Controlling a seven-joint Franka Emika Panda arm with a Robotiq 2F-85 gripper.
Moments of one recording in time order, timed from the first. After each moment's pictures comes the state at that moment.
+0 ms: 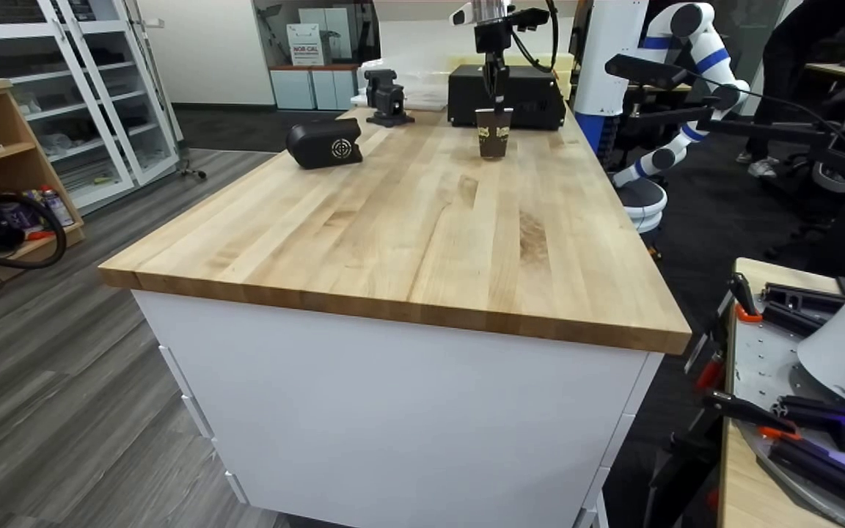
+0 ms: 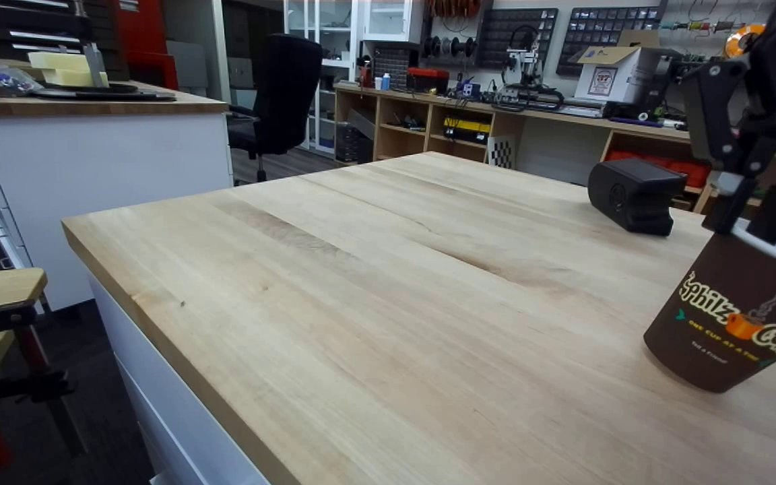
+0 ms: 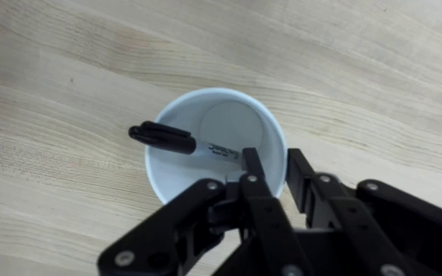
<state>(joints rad) -0.29 0.82 -0.11 -0.91 -0.02 1.62 -1.08</state>
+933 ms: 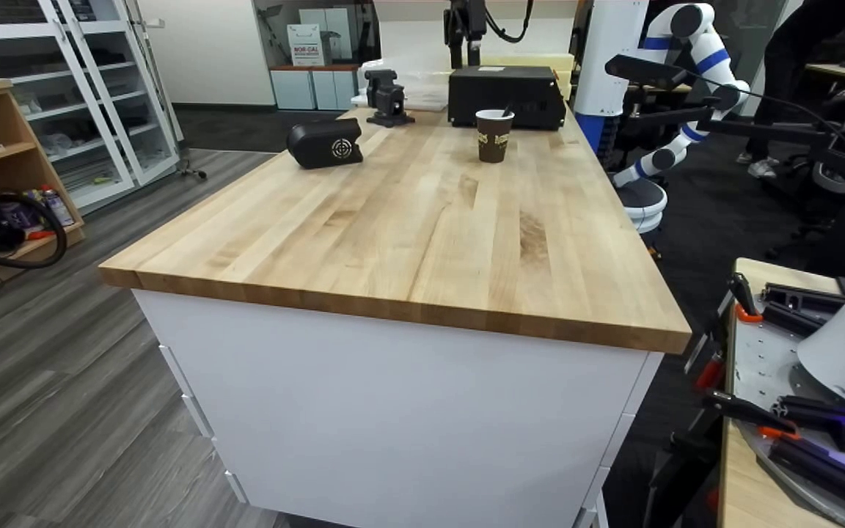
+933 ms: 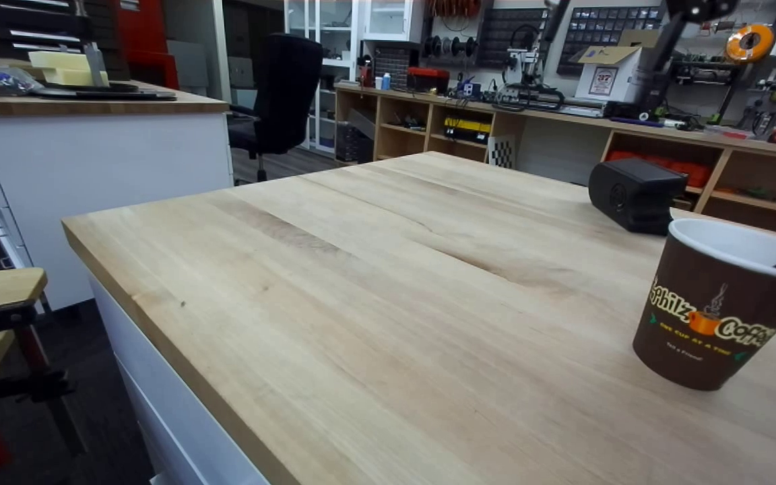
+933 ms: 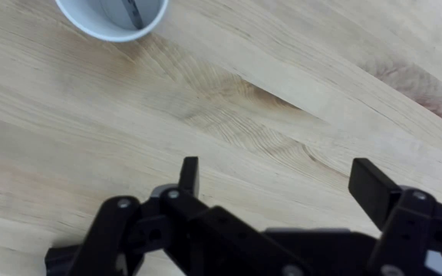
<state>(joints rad) -0.19 0.71 -0.01 -0.85 0.05 1.43 -1.06</state>
